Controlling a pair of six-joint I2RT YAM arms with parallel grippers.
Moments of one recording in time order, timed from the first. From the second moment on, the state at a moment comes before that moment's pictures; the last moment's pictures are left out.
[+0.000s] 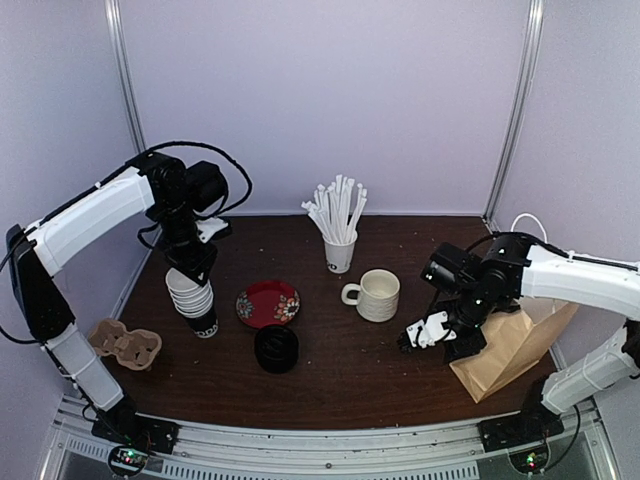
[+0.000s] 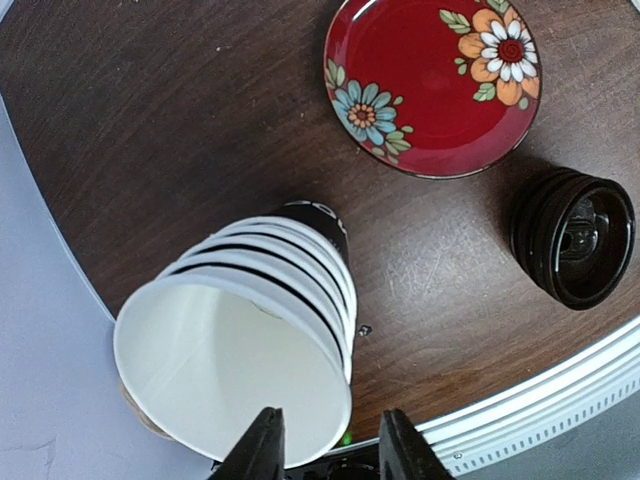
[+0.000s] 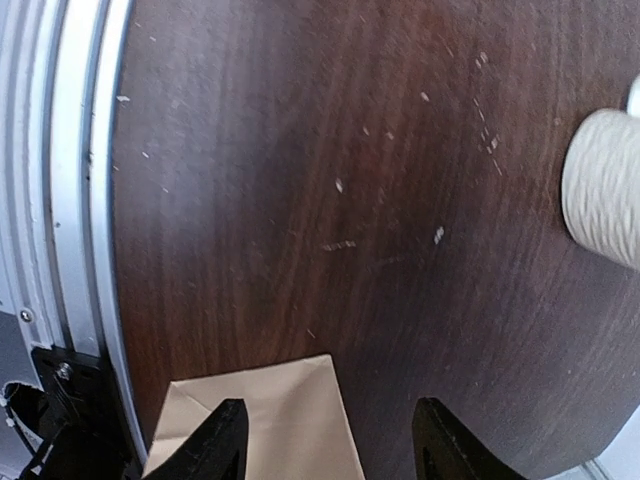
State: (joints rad) left arm -0.59 1.63 1.66 -1.48 -0.13 -0.06; right arm 0.89 1.32 1.03 -1.12 0.02 -0.87
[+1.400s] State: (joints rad) left arm -0.58 1.66 1.76 -1.59 -0.32 -0.06; right arm 0.68 1.31 1.06 -1.01 -0.13 -0.88
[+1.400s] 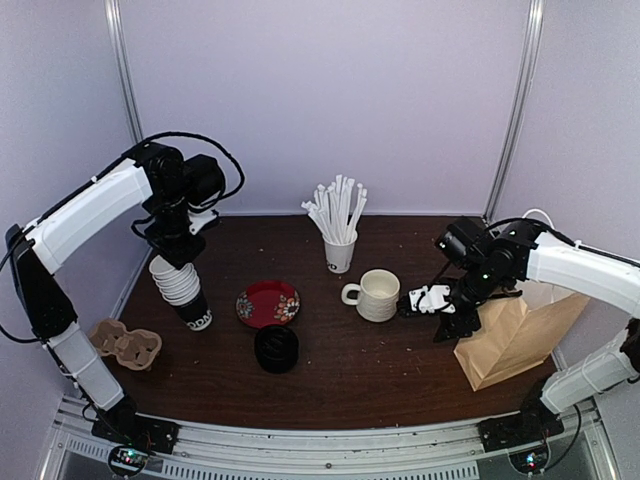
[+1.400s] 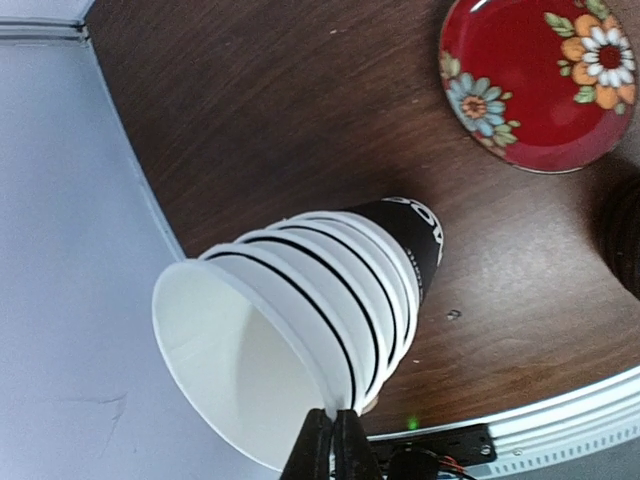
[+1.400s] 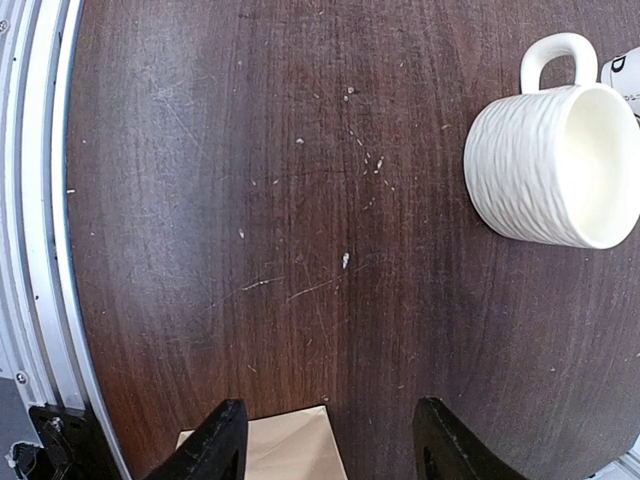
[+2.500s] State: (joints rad) left arm -0.55 1.73 1.73 -1.56 -0.55 -0.14; right arm 0.70 1.31 1.07 -0.97 -0.16 -0.83
